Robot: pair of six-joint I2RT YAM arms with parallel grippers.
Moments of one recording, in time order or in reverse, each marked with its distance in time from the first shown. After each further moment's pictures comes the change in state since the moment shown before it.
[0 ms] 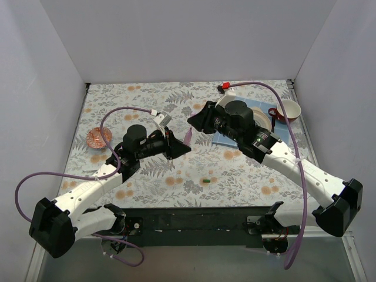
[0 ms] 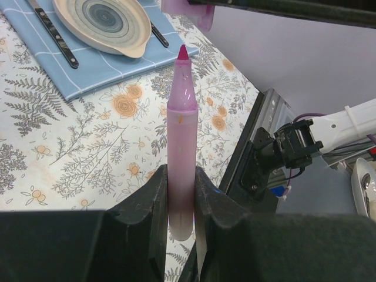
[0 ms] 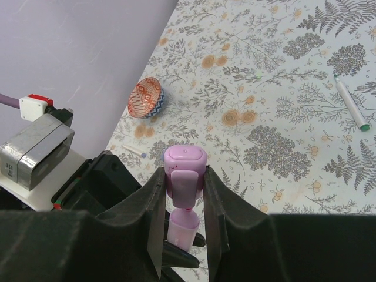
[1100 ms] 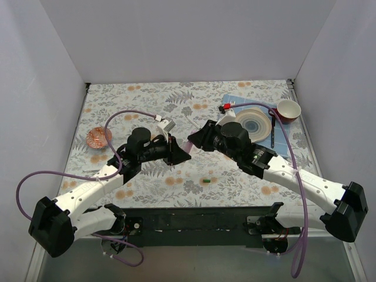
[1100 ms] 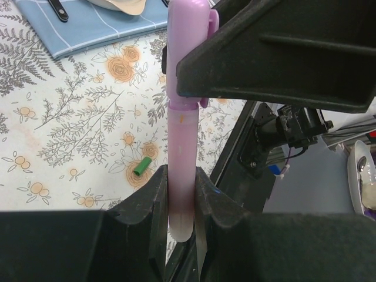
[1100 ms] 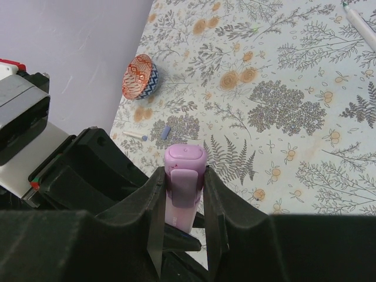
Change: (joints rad) left arm -0.023 0.000 -0.013 -0.098 -0.025 0.004; right arm 0.102 -0.086 -0.245 0.087 0.107 0.168
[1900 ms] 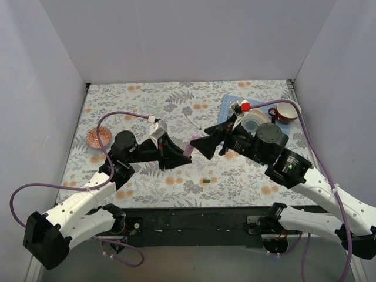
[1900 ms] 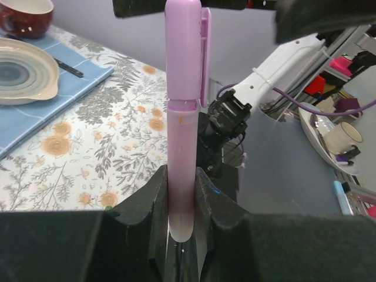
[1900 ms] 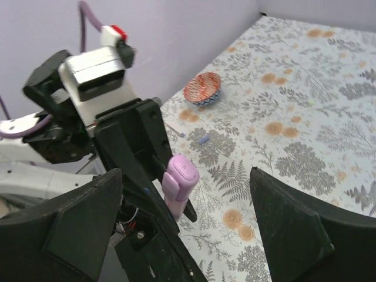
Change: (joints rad) left arm 0.018 -0.130 -0.030 0.240 0.317 0.037; right arm 0.025 -0.237 0.101 -0.091 -0.178 -0.335
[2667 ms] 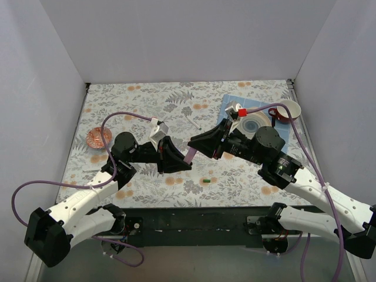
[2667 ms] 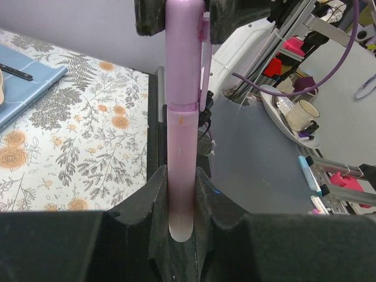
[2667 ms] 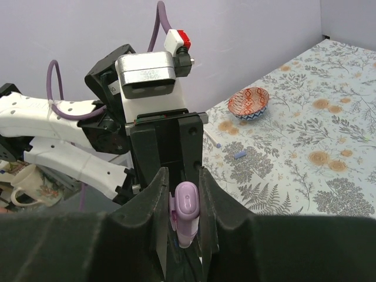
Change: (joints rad) left arm 0.000 0.025 -0.031 0.148 0.174 -0.087; right arm -0.006 0.000 -0.102 0.274 -0.244 -0.030
